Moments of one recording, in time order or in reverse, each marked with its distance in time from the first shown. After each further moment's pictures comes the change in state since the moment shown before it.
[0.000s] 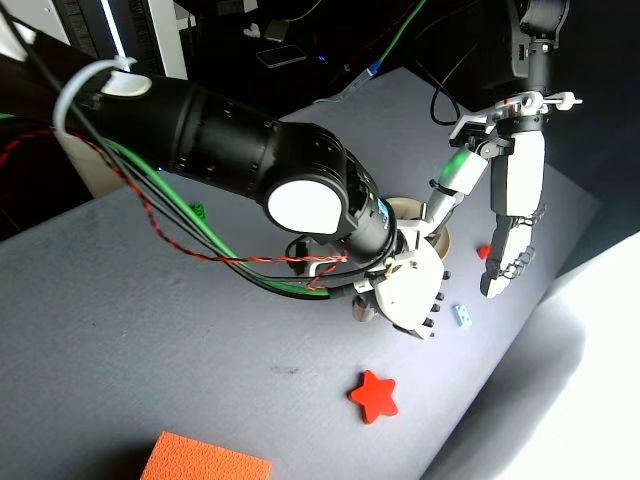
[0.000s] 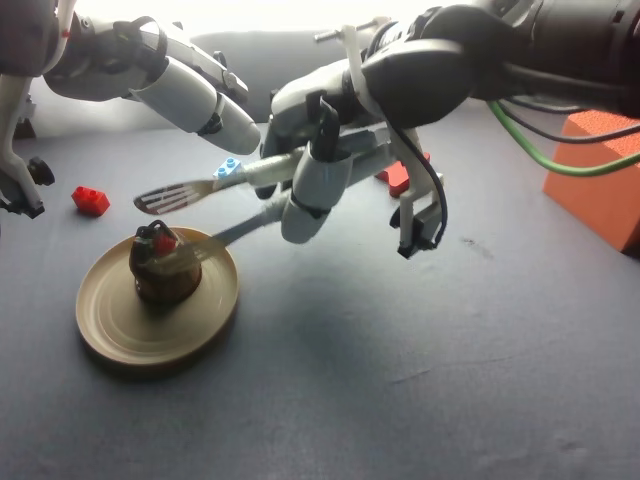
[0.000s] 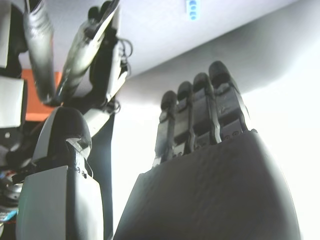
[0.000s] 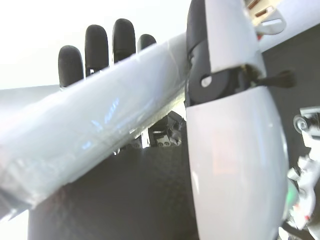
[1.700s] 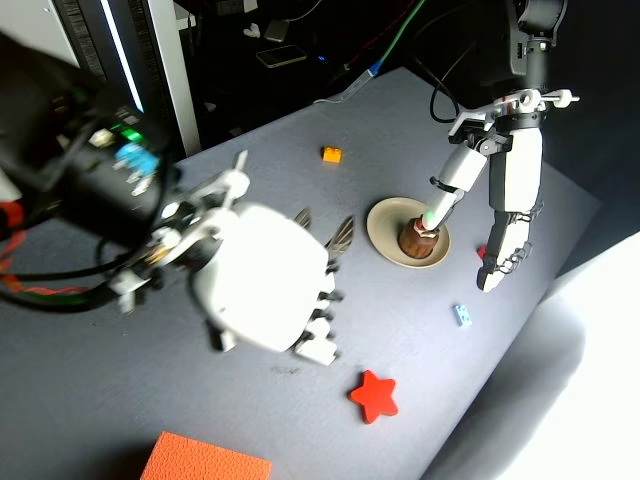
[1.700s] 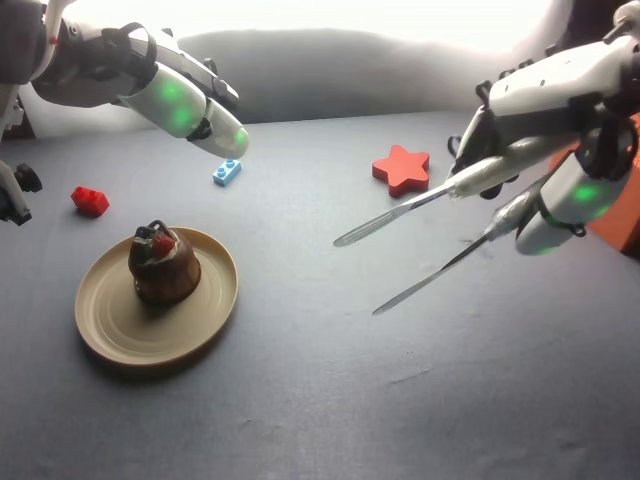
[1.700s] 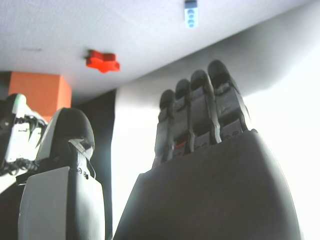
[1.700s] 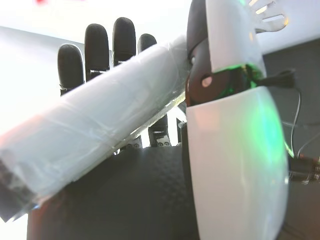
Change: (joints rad) left arm 0.010 0.024 -0.017 0.001 0.001 0.003; right arm 0.040 0.656 -0.582 0.005 0.033 -0.334
